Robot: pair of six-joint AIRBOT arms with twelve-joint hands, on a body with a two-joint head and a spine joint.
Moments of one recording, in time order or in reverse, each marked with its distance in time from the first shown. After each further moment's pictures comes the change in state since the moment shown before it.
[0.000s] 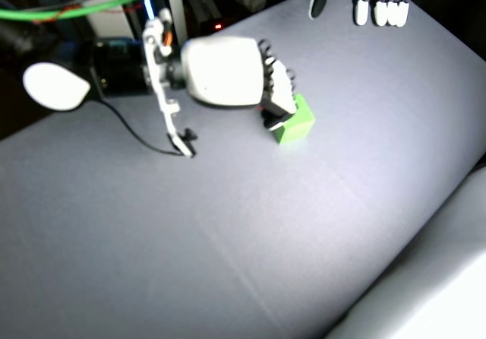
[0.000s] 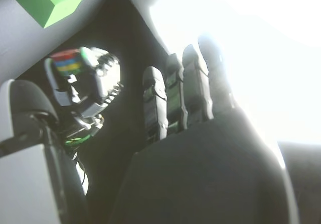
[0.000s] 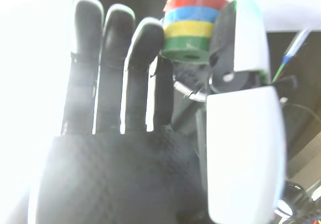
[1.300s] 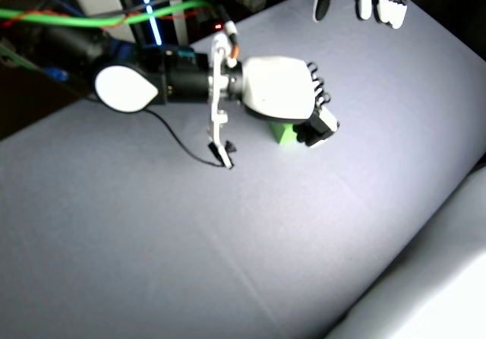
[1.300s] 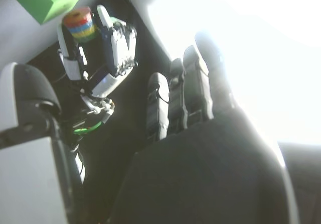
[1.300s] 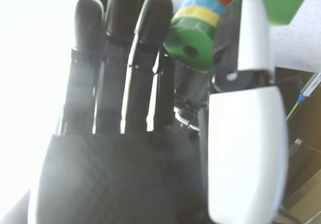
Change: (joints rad) left arm 0.002 -0.010 0.000 -0.005 -0.016 -0.012; right arm 0.076 -0.167 0.117 0.011 -0.216 -0.107
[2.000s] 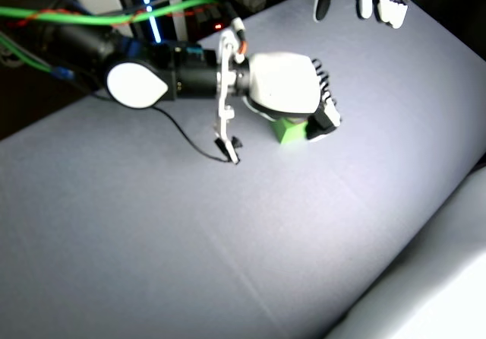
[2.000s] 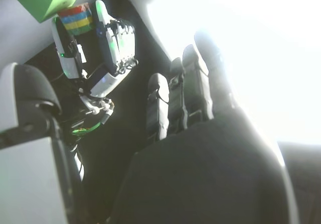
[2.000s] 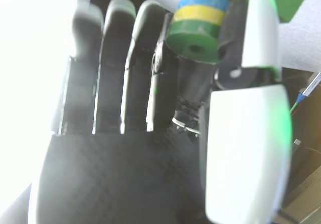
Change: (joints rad) left arm 0.000 -0.002 0.002 0.002 -0.004 -0.004; right arm 0.005 -0.019 0.002 0.005 -0.015 -0.013
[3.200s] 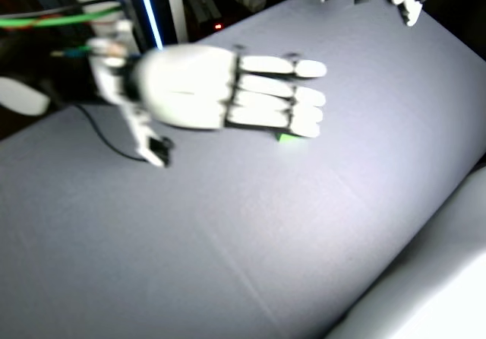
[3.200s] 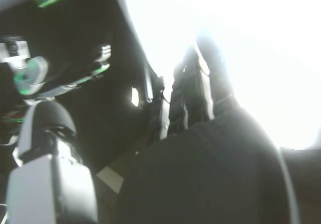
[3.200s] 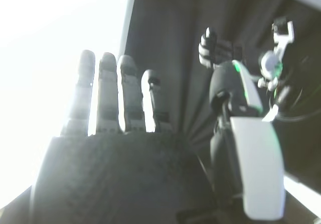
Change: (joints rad) left arm 0.114 -0.032 0.065 -0.132 -0.211 -0.264; right arm -0.357 0.371 -0.281 0.393 0.649 -0.010
